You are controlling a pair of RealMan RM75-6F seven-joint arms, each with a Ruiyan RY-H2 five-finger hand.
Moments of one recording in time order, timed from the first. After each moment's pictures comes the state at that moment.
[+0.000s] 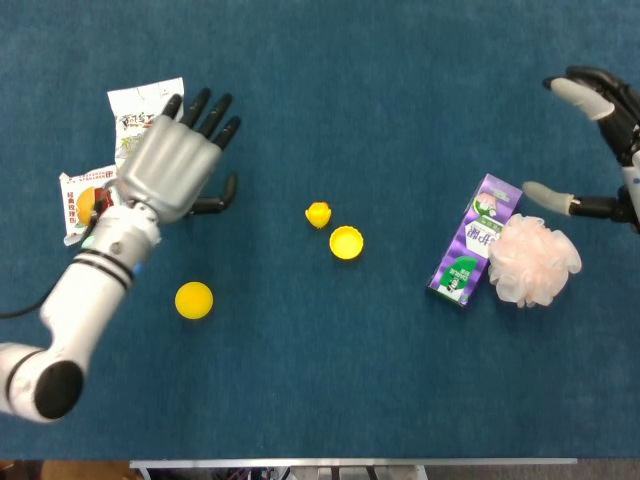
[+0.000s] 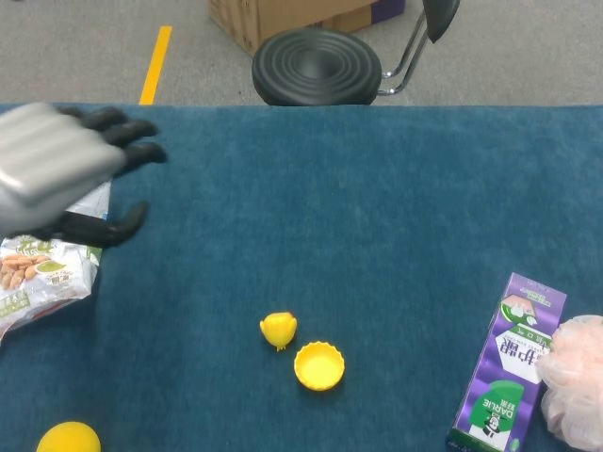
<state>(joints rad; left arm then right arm) -1.02 -1.16 0.13 -2.00 0.77 1.19 0.80 0.49 -1.44 0.16 -1.32 -1.76 1.70 0.41</state>
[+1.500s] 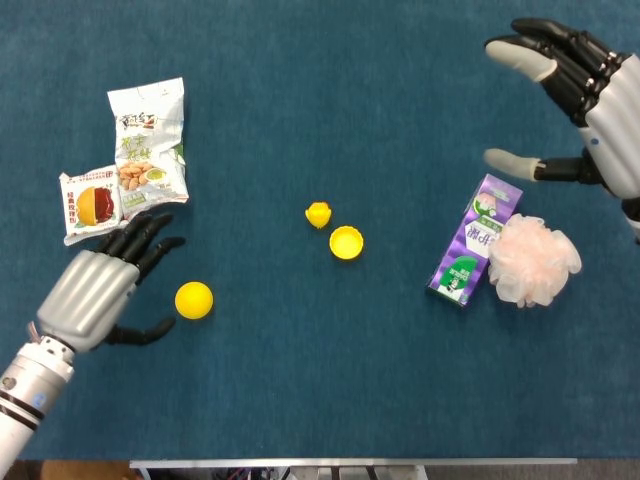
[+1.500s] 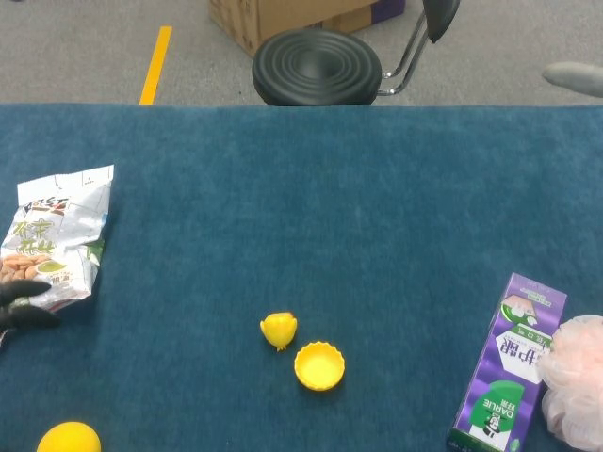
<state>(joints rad) -0.40 -1.16 0.23 -1.85 1.52 1.25 0.14 0.62 -1.30 0.22 -1.48 -1.76 1.54 0.29</state>
